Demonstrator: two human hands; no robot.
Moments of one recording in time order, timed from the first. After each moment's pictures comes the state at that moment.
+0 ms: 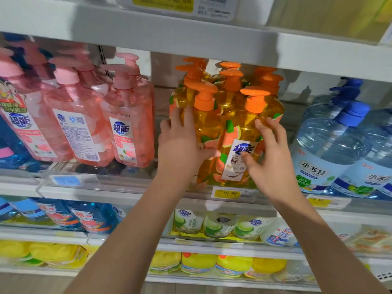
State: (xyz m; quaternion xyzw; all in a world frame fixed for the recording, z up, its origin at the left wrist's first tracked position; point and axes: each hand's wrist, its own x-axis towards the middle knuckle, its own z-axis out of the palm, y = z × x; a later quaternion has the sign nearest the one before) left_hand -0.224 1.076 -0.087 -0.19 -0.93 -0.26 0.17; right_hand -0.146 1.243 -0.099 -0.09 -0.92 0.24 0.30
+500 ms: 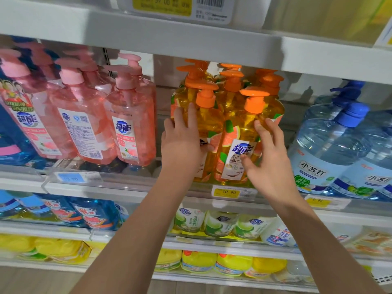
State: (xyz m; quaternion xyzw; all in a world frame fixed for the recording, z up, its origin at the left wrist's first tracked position) left_hand -0.226 1.083 -0.095 -0.18 -0.94 -0.20 0.22; right_hand -0.141 1.241 -0.098 -0.10 -0.93 0.23 0.28
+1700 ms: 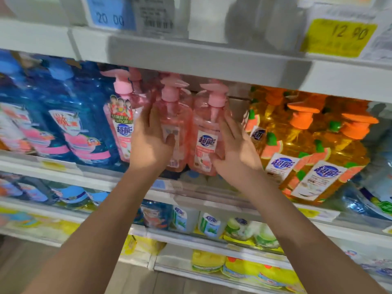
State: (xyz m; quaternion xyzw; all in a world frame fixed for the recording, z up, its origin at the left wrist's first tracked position) left_hand -0.303 0.866 -0.086 -0.09 -0.92 -0.32 0.22; right_hand -0.245 1.046 -0.075 0.03 -0.97 0.15 0.17
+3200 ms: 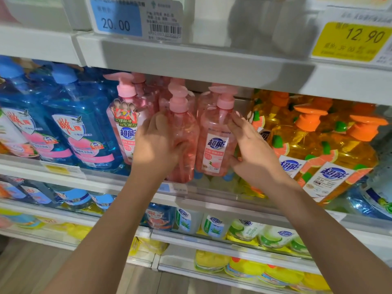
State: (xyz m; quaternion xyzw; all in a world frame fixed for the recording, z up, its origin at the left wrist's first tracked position) left_hand -0.303 0.865 -0.082 -0.17 -0.92 -0.22 0.28; right_hand -0.252 1.068 -0.071 0.07 -0.97 0.14 0.17
